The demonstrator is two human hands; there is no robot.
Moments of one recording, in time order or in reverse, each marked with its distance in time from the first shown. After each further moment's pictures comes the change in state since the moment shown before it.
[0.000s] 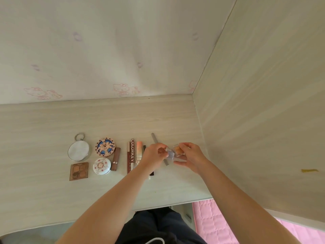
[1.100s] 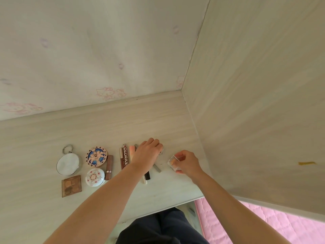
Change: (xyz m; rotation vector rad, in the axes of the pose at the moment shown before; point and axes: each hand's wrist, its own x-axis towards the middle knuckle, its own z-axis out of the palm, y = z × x) left_hand 0.014 0.011 -0.018 0.912 0.033 0.655; right_hand -0.014 0.032 -0.004 -0.335 0.182 -0.113
